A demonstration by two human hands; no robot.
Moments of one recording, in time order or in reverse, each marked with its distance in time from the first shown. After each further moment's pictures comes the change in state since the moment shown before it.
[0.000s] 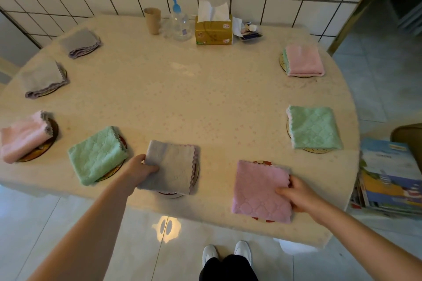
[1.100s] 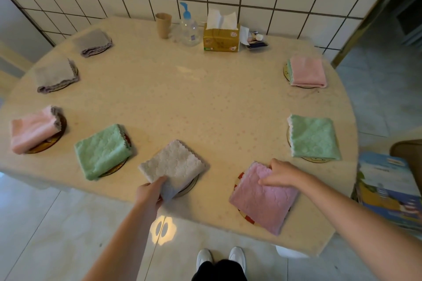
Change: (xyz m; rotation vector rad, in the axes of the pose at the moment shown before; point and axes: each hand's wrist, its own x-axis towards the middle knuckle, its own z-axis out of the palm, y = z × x) left_hand -0.053 -0.018 0.059 -0.768 0.173 -0.354; right_hand 0.024 -0.080 0.002 -0.974 -0.041 -0.075
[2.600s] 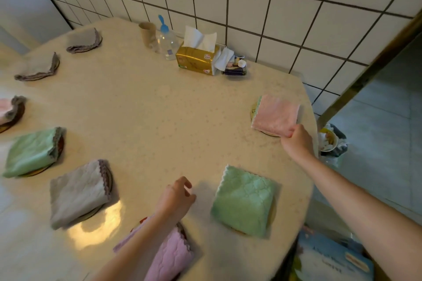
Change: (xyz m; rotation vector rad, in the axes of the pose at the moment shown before) left_hand -0.096 -0.001 0.315 0.859 -0.009 0.462; right_hand 0.188 0.166 -0.249 0.421 0.599 -0.210
